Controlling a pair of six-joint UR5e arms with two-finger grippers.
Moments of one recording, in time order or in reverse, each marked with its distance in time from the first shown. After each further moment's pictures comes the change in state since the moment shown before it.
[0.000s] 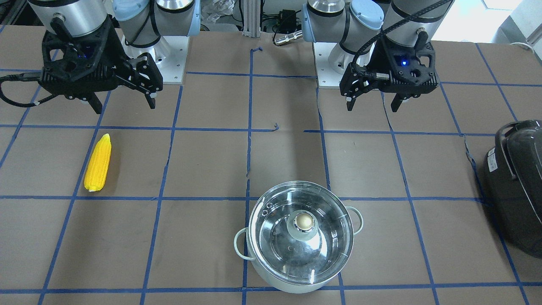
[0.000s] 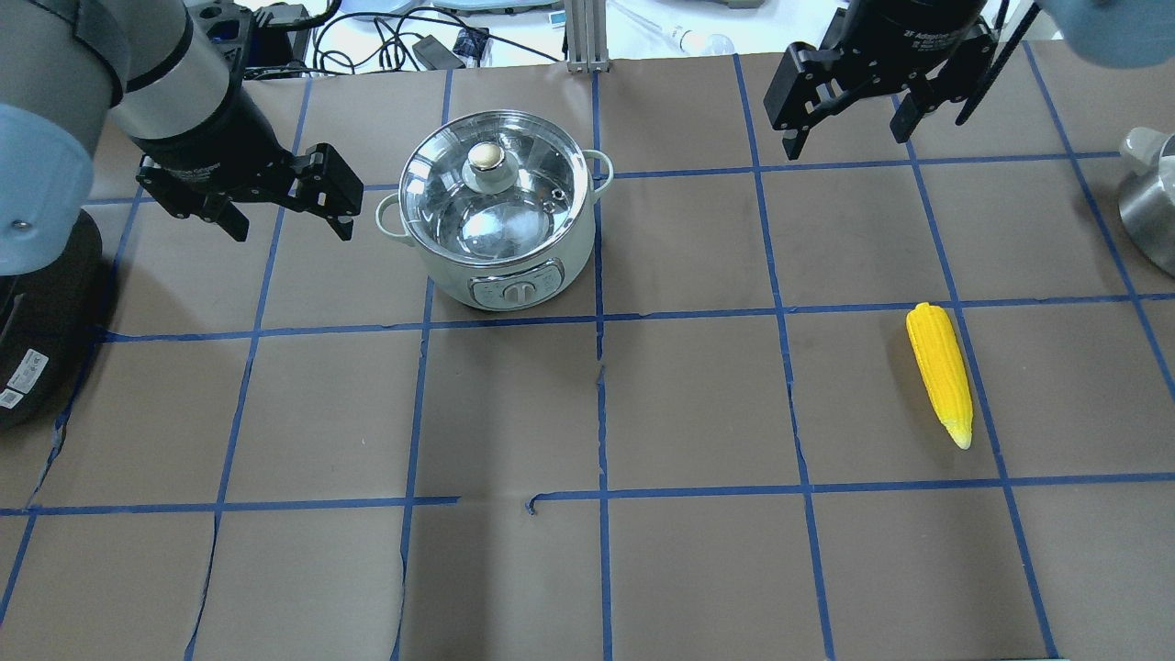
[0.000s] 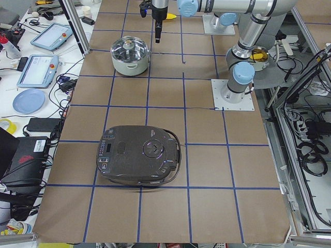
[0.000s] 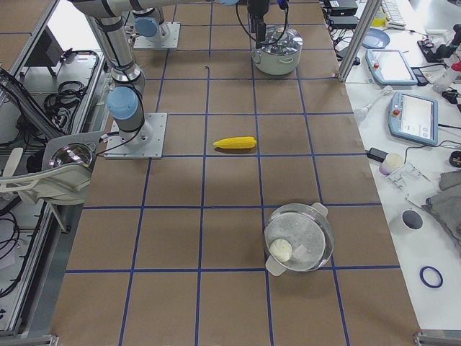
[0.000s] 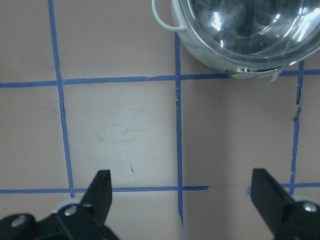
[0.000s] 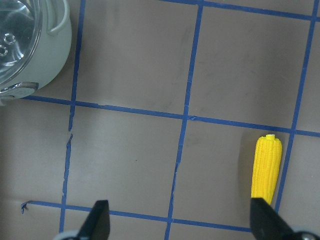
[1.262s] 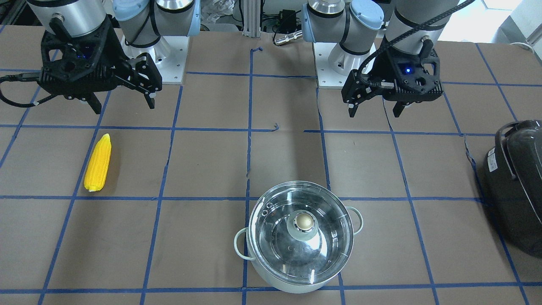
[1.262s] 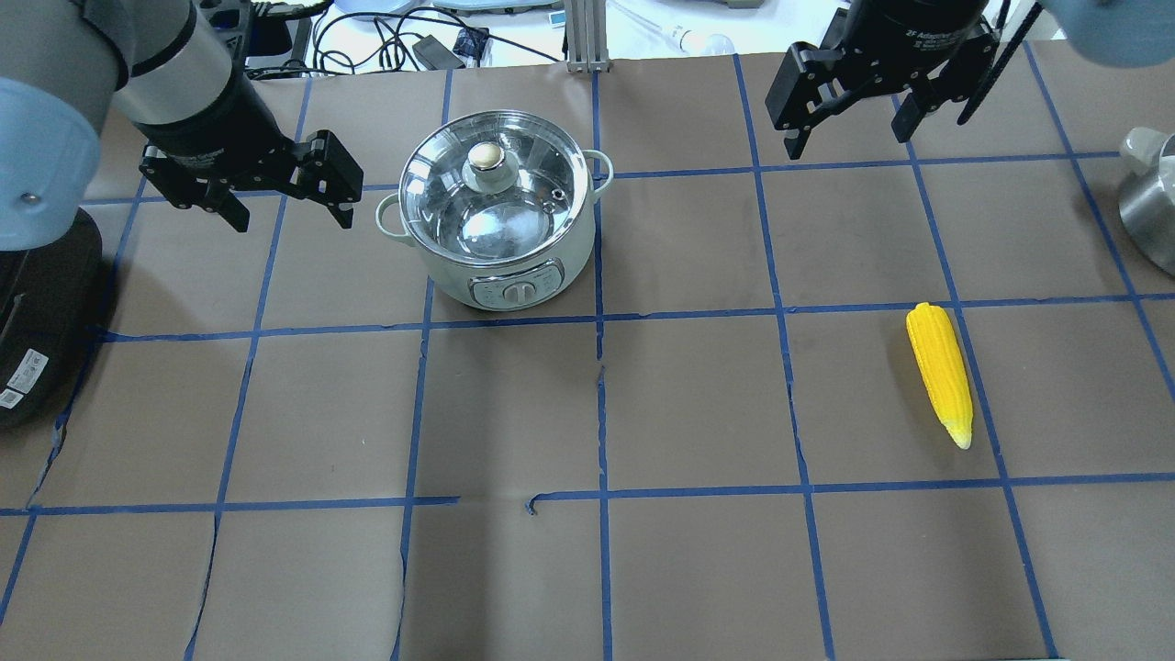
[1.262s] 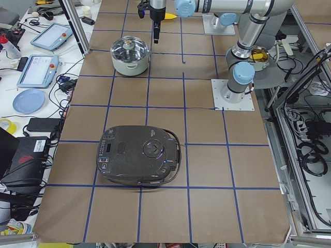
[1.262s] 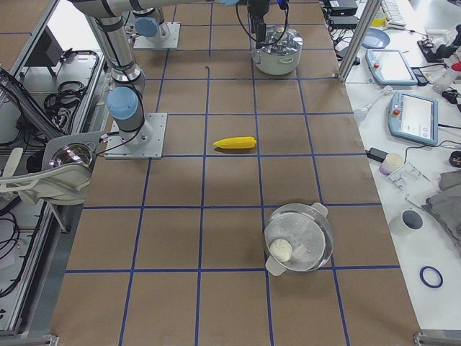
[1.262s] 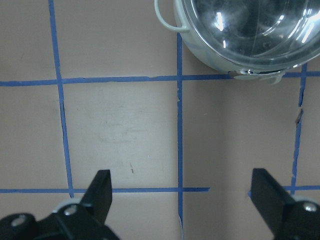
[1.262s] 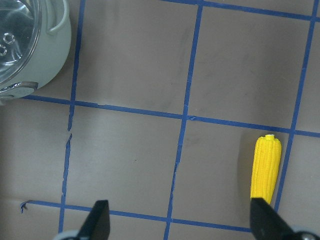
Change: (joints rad) left arm 0.002 -0.054 0.058 -0.020 0.001 -0.043; right arm -0.002 0.000 0.000 0.001 0.000 -0.004
